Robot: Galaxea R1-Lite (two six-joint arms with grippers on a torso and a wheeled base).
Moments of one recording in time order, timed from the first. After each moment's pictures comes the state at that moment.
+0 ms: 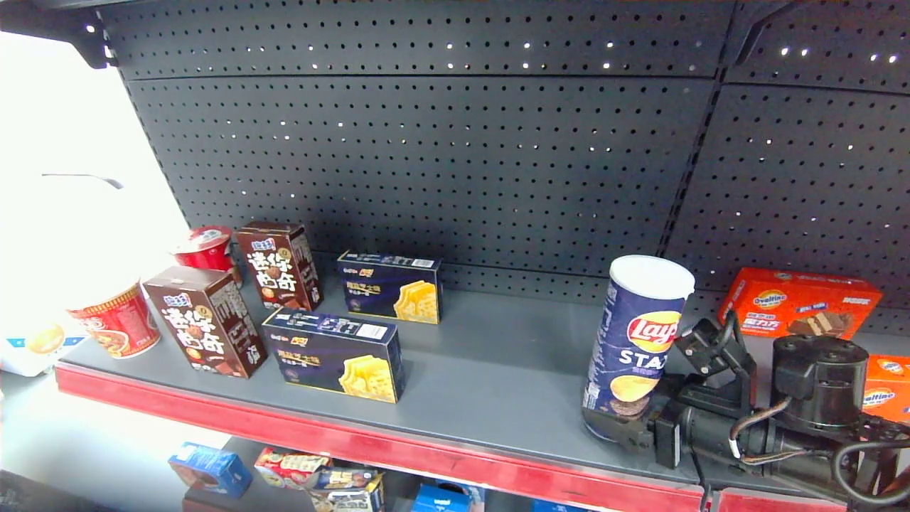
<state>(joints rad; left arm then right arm) -0.13 0.38 -0.10 -0.24 -0.07 -0.18 0.41 1.74 -0.30 -1.13 0.35 -0.01</state>
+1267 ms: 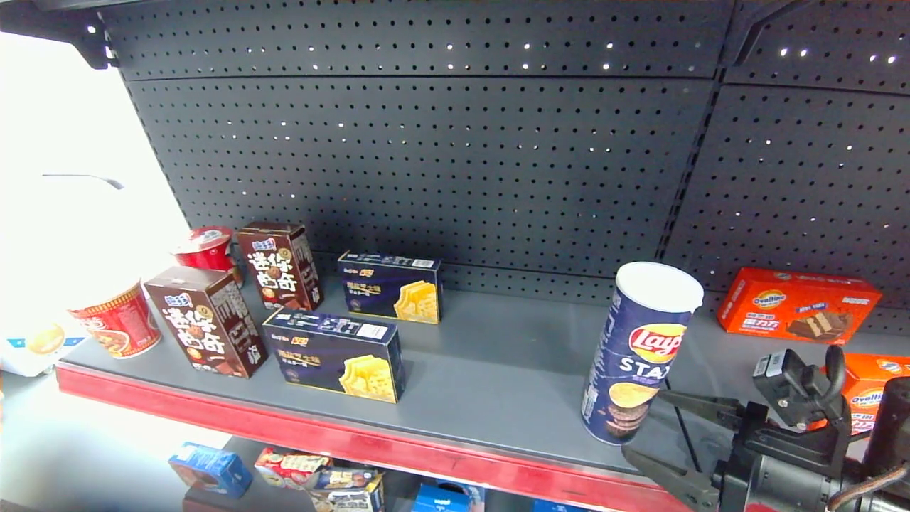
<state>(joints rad) -0.13 0.22 -0.15 0.00 -0.07 -0.18 0.44 1.53 -0.09 -1.22 0.35 -0.03</state>
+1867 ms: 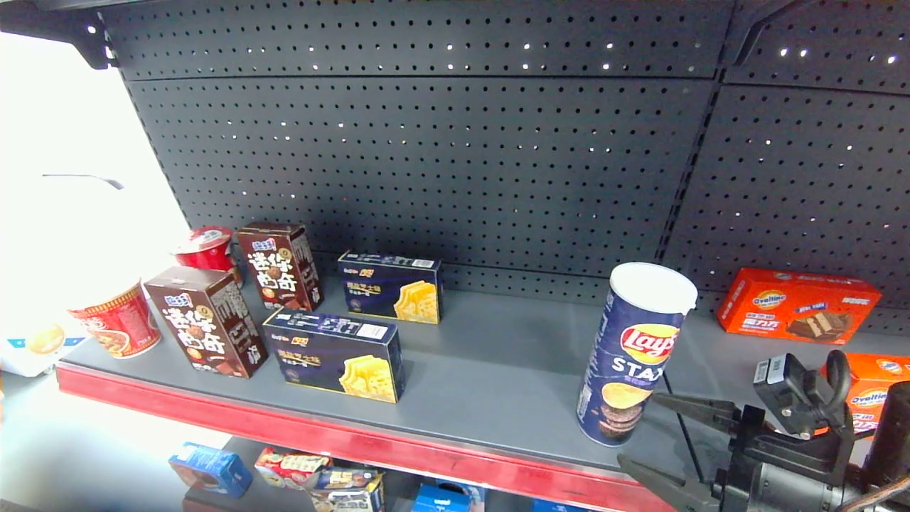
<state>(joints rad) -0.13 0.20 -0.17 0.00 -0.07 -0.18 0.48 1.52 -0.08 -1.22 0.35 -0.03</state>
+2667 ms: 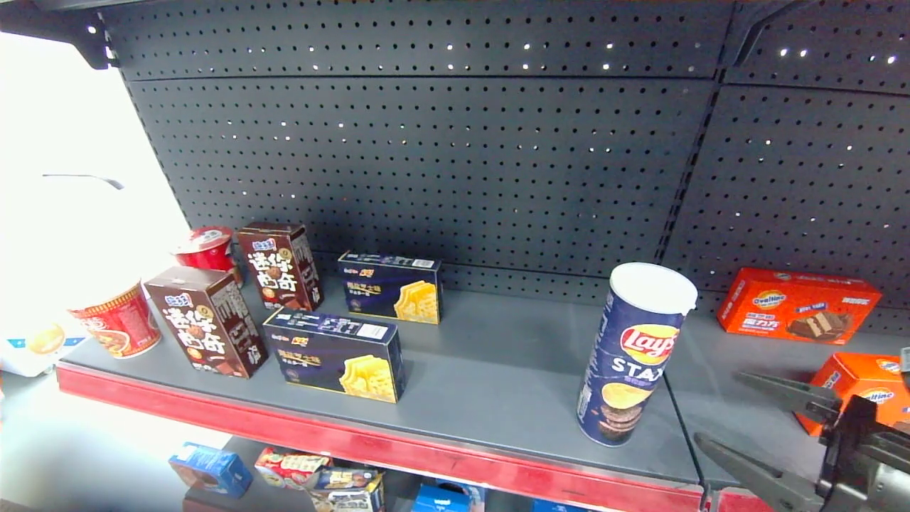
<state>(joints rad) -0.13 0.20 -0.17 0.00 -0.07 -0.18 0.36 1.17 -0.08 -1.03 0.35 -0.03</state>
